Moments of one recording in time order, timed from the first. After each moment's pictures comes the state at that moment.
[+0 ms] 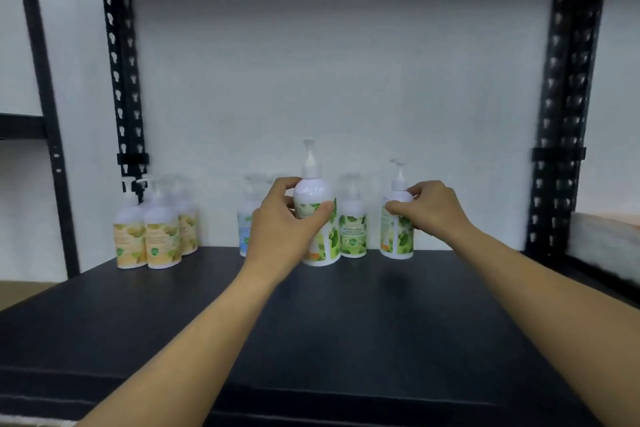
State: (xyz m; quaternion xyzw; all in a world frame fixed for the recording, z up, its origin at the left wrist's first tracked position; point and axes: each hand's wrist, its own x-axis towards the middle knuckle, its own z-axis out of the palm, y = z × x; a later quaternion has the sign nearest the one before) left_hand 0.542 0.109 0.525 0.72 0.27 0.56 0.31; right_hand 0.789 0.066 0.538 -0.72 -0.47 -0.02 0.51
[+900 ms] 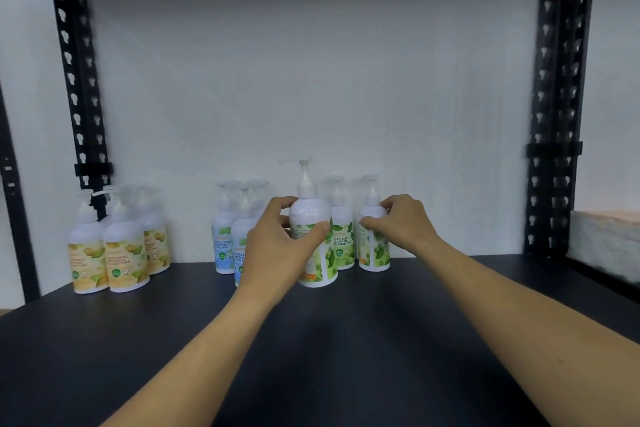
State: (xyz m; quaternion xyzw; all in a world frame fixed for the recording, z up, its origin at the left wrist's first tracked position) left_hand 0.580 0.141 0.506 0.74 0.29 0.53 0.30; right_hand 0.815 0.125 0.512 -0.73 -0.48 -0.01 0.48
